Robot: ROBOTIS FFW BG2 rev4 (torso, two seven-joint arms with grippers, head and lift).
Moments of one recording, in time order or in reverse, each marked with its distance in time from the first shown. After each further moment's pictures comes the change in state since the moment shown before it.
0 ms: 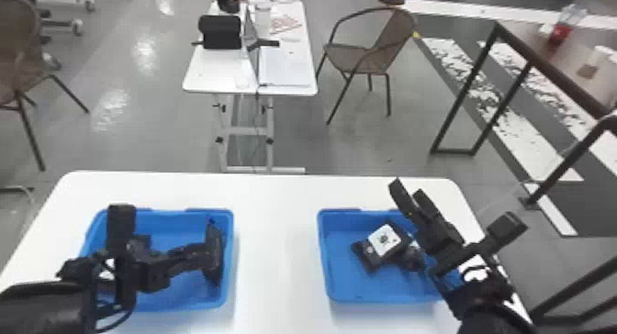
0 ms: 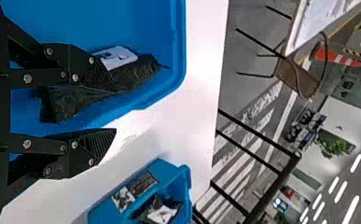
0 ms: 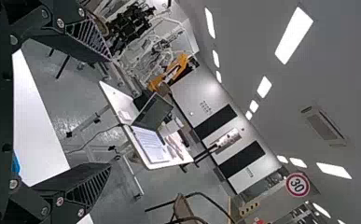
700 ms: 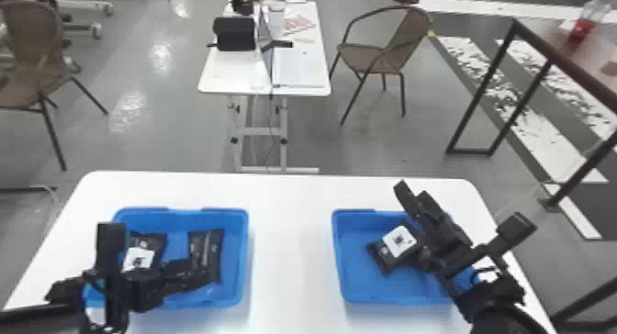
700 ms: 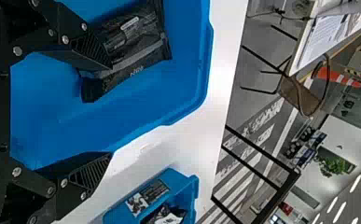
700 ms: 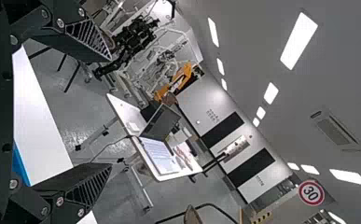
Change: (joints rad) left arm 0.105 -0.084 0.205 -0.162 -0.182 0.097 -0.068; right arm -0.008 0.000 0.023 0.016 -0.018 0.022 0.020
